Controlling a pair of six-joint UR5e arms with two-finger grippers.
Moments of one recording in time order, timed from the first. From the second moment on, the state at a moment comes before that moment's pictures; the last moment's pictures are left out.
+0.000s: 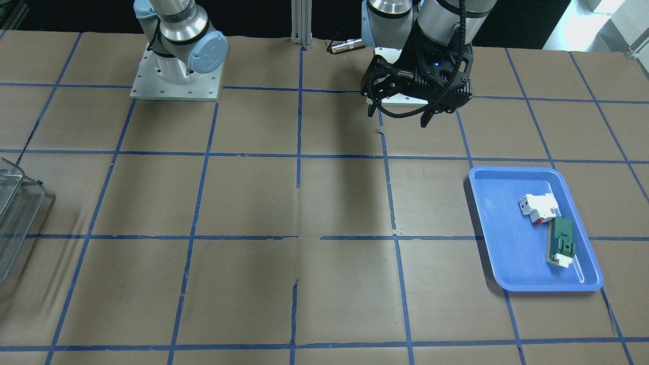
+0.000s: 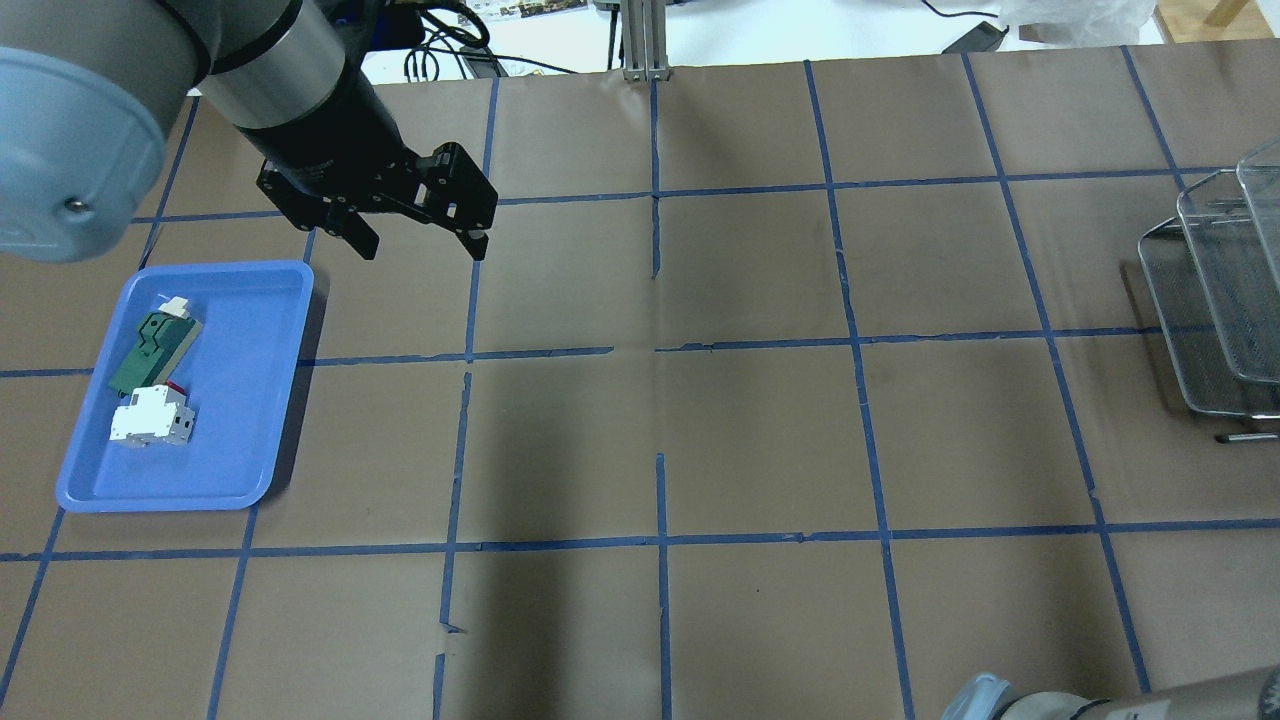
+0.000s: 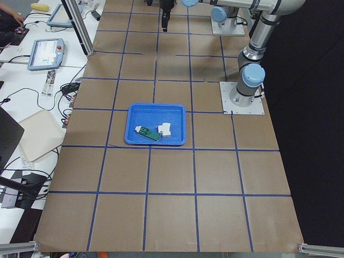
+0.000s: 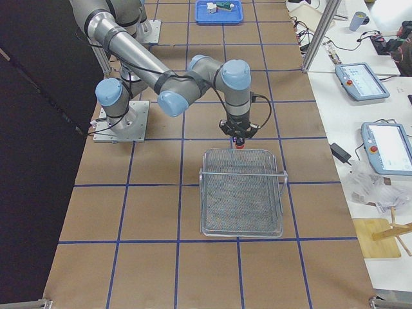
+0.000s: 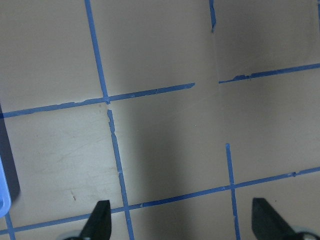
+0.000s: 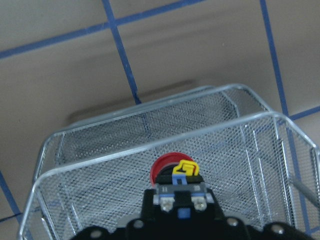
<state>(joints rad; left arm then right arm) -1.66 -1.56 -1.54 -1.59 1.45 0.01 0.83 -1.35 1.58 -1.96 -1.52 -2.03</state>
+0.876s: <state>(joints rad) -1.66 -1.55 -1.57 -1.56 1.44 0.15 0.80 -1.28 1.54 -1.92 -1.50 -2.05</state>
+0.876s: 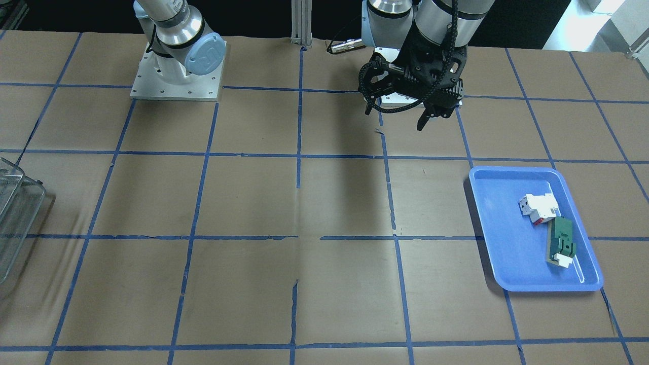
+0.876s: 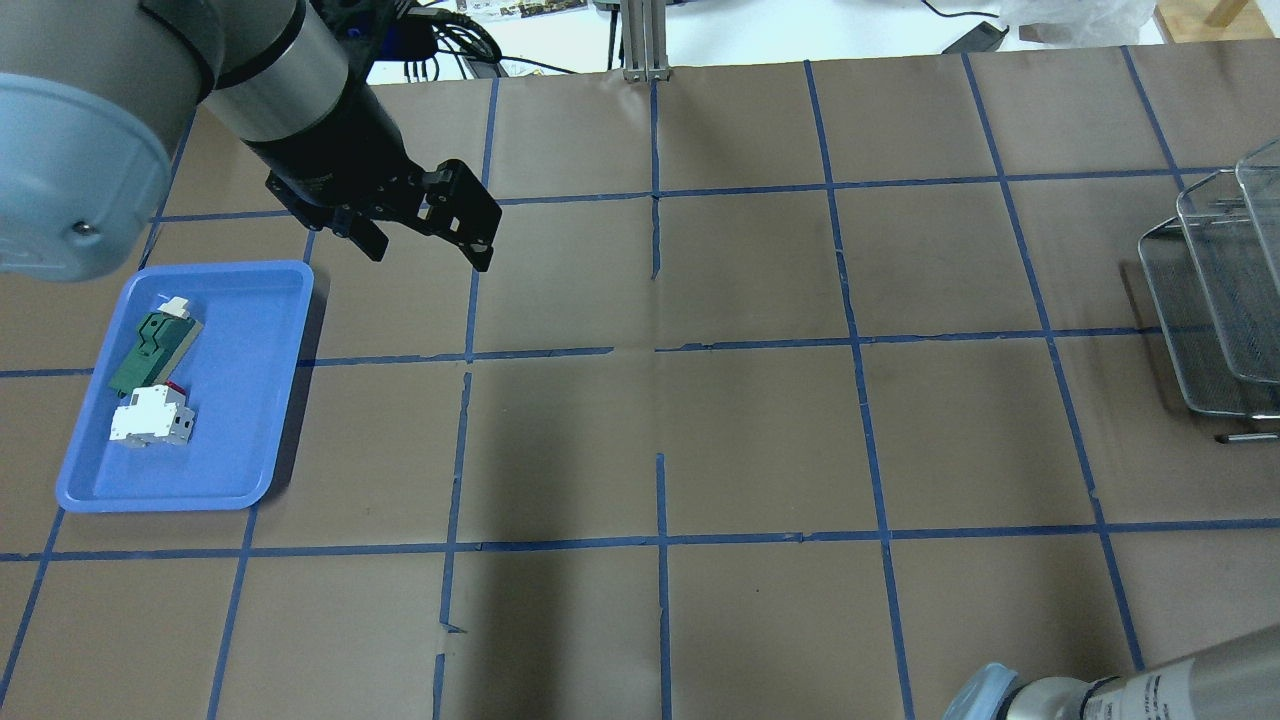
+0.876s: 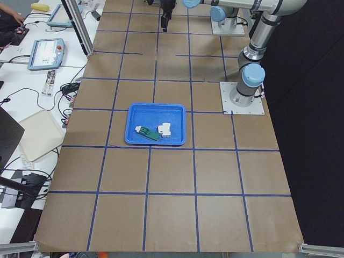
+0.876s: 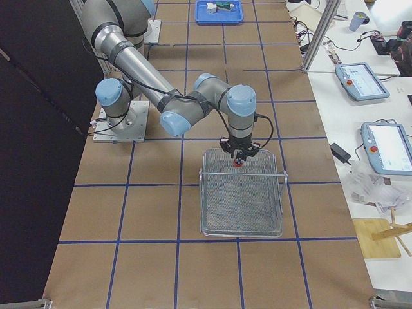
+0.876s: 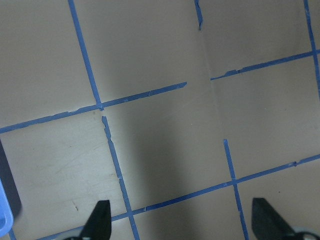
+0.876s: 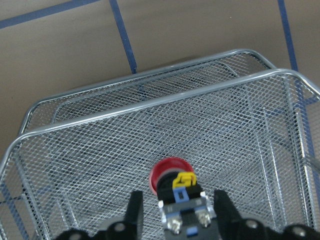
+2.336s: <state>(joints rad) -1.54 -1.52 -1.61 -1.56 1.45 0.07 1.30 -1.47 1.53 -1.79 -1.51 -1.21</state>
